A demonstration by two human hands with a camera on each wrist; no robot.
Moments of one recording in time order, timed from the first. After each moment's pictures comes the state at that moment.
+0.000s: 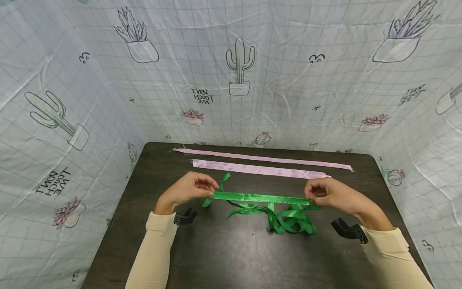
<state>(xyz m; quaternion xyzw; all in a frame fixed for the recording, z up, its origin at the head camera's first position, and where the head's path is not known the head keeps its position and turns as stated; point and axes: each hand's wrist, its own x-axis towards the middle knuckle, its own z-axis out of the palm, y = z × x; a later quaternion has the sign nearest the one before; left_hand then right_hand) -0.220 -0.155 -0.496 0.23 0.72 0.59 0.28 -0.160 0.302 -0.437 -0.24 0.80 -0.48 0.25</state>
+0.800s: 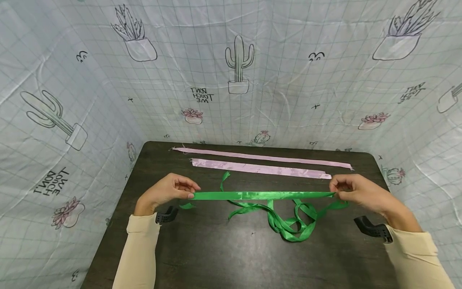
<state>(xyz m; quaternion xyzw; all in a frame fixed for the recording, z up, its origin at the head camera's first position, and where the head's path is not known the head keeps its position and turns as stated) -0.219 -0.210 -0.498 0.19 0.74 0.57 0.30 -0.153 0.361 -0.441 -0.21 0.84 -0.46 0.19</state>
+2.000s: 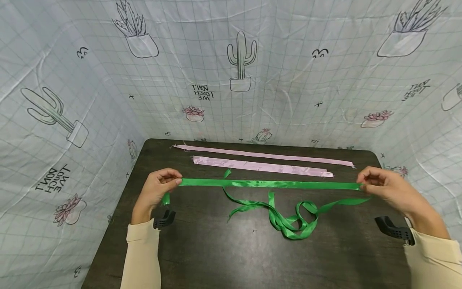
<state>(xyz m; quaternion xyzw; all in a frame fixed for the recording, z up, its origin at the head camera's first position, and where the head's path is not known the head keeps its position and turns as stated) -0.203 -0.228 -0.518 0.11 0.73 0.67 0.06 -0.143 0.412 -0.445 -0.09 0.88 -0.46 0.08</state>
